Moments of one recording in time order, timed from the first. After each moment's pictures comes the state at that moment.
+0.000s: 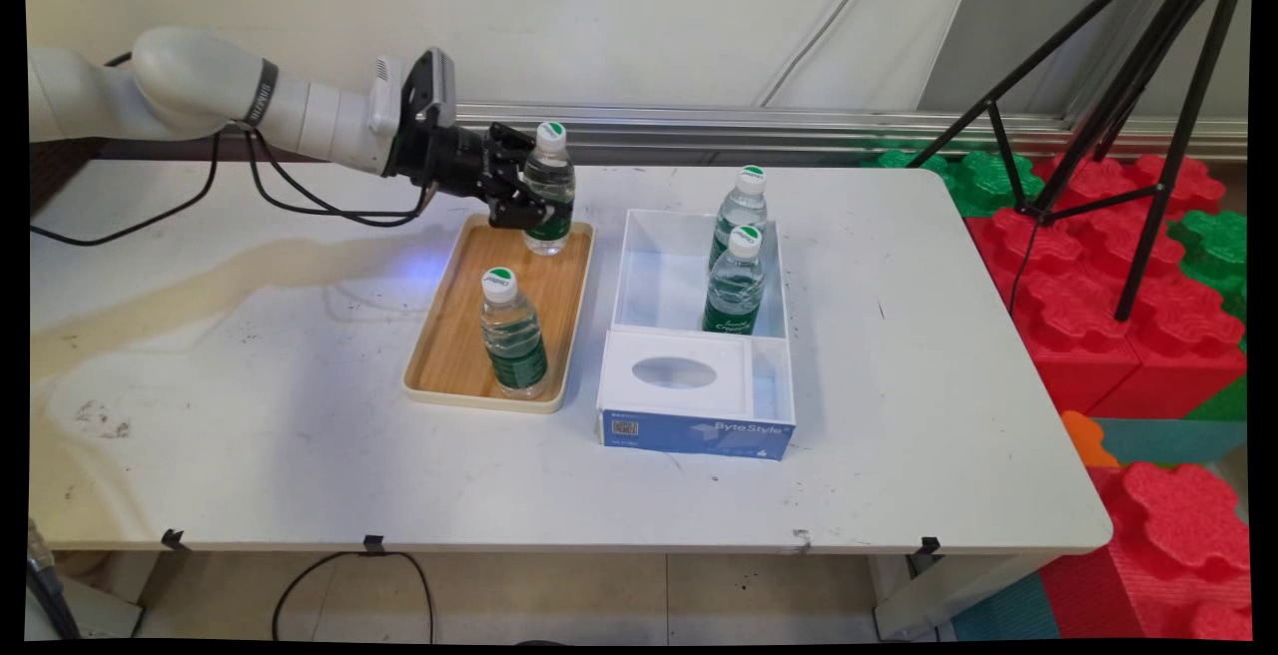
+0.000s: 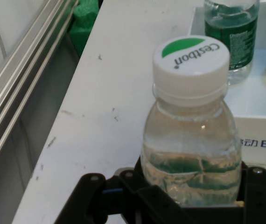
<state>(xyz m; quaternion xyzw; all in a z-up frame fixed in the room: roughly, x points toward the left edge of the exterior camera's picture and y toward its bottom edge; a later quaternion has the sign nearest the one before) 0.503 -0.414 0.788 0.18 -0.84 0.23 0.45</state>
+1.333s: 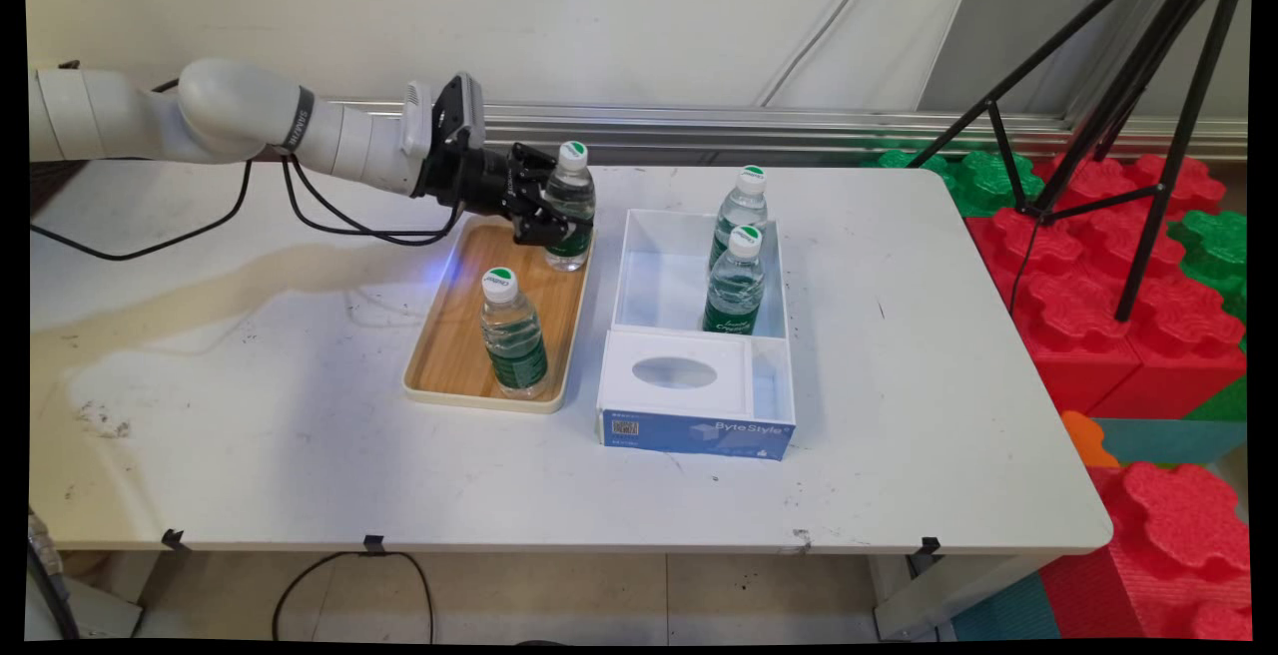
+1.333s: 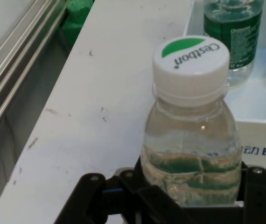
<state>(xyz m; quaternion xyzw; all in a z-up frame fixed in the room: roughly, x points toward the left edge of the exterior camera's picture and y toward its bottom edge) 0.482 -0.423 0.760 0.19 -0.84 0.23 0.46</state>
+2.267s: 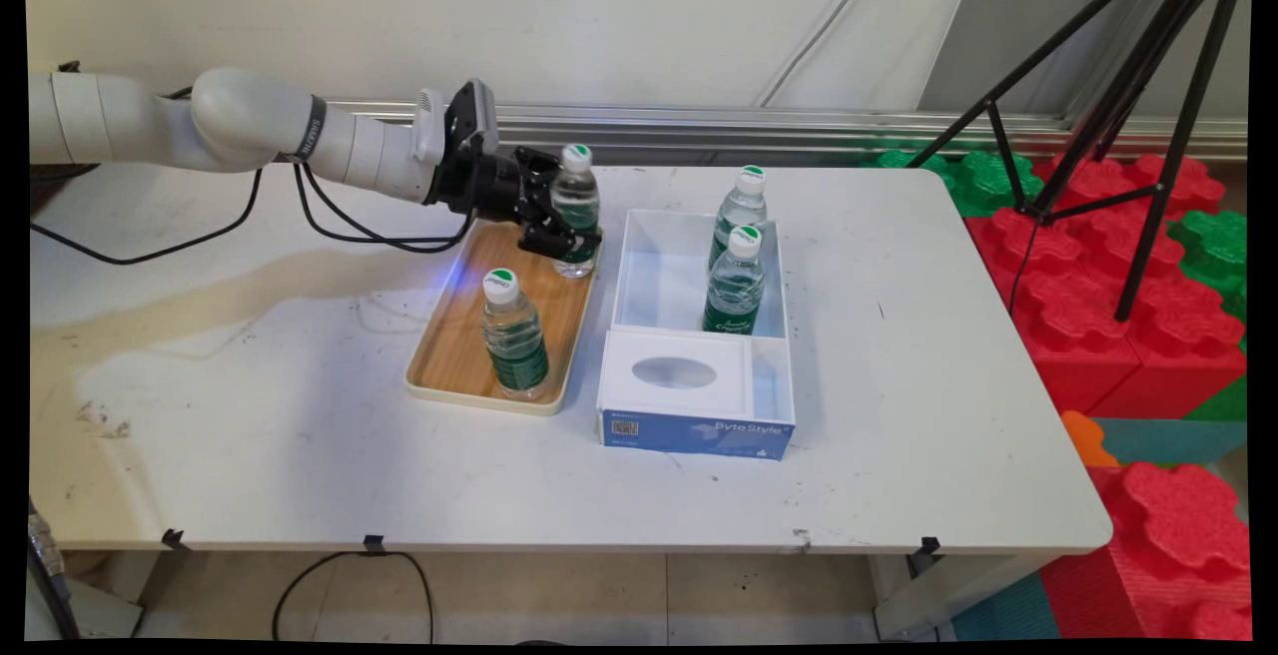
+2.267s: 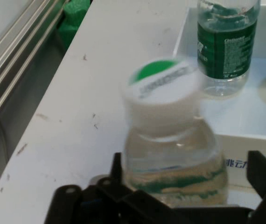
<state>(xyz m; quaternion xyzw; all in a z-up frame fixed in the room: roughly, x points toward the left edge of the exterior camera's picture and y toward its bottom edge) 0.466 -0.420 0.756 0.20 -0.84 0.22 0.46</state>
